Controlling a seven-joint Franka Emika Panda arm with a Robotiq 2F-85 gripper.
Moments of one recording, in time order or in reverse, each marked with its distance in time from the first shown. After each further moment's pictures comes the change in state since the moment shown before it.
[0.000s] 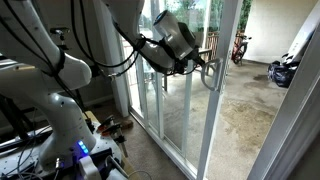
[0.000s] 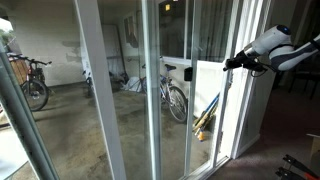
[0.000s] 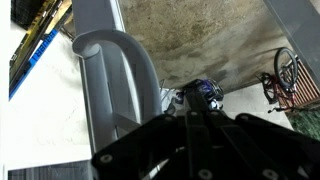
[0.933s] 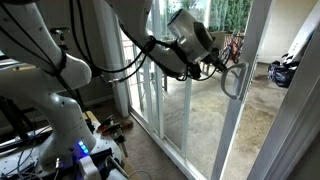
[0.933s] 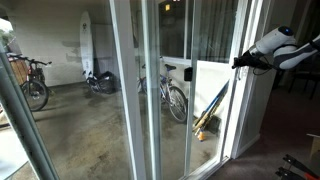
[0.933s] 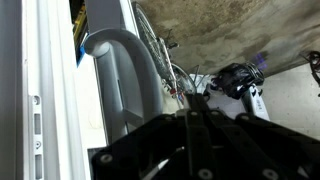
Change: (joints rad) arm 0.071 0.008 -0.194 0.127 0.025 -0.014 -0.005
